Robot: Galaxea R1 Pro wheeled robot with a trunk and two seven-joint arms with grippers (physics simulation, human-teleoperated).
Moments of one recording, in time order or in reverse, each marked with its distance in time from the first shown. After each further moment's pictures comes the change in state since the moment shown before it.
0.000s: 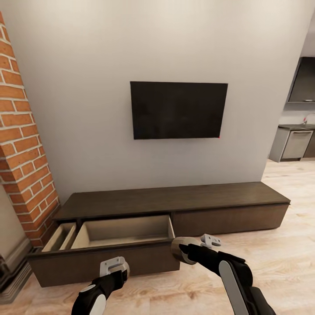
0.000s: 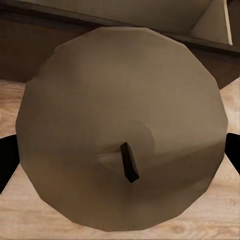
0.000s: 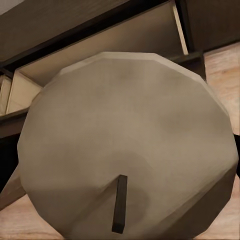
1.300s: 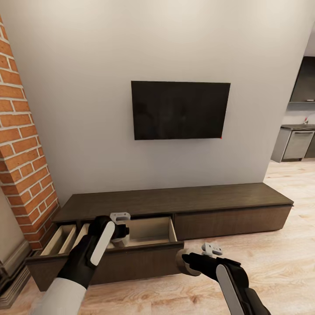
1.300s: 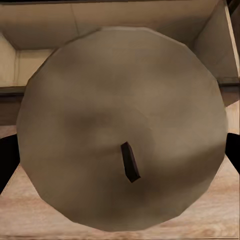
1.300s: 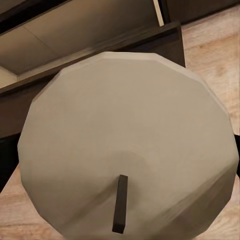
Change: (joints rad) left arm -0.489 0.003 0.014 0.188 -0.007 0.454 0.056; right arm -0.007 -0.002 0.001 0.111 0.016 0.001 -0.073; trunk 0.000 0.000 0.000
